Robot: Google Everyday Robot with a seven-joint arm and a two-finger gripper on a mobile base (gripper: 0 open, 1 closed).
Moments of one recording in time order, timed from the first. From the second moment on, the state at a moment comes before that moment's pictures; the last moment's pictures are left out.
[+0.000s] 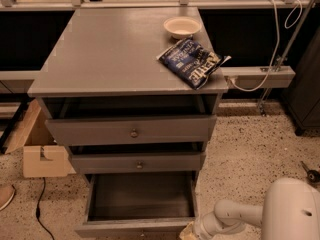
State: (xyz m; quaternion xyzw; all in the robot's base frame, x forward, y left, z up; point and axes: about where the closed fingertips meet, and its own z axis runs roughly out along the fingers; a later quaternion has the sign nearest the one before) arm 0.402 -0.110 0.160 -0.49 0.80 0.31 0.15
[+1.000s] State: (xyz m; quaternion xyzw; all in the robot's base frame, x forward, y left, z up) arm 0.464 -0.082 0.160 -0.59 0.70 0.31 0.26
